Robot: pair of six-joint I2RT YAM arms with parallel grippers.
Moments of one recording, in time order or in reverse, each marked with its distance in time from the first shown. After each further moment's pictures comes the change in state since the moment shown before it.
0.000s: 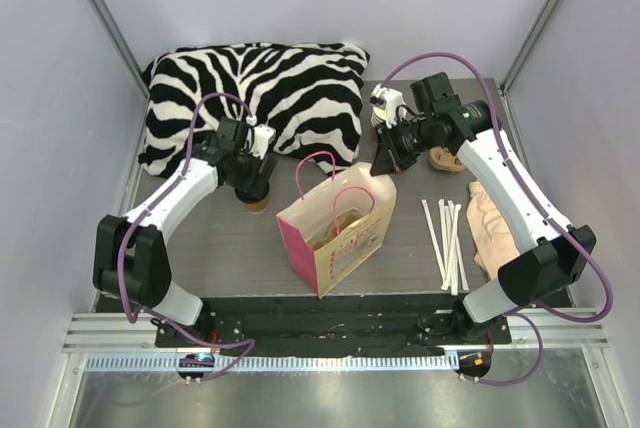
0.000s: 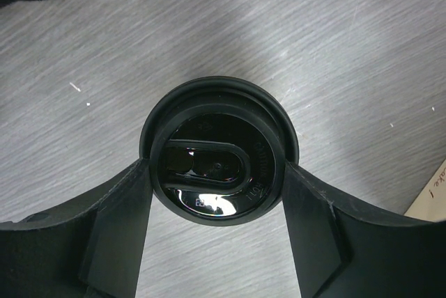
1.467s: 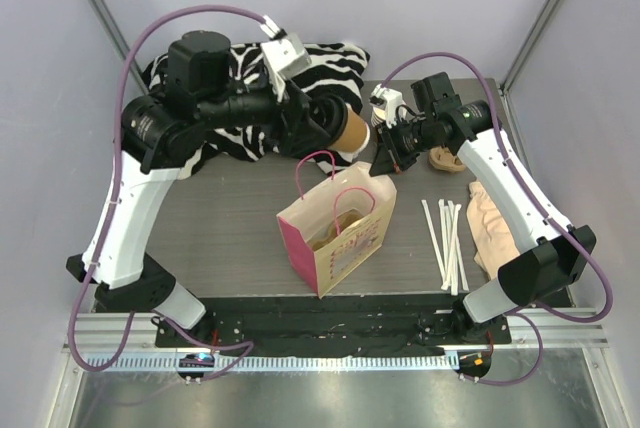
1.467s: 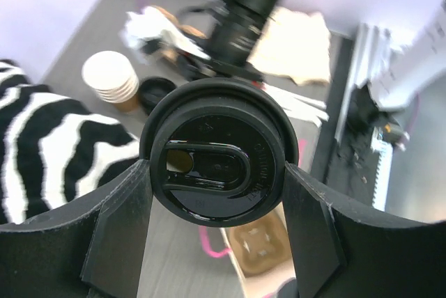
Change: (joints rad) left arm -0.333 0.028 1.172 -0.444 0.468 -0.012; right arm -0.005 0.000 -0.001 0.001 -0.029 -0.007
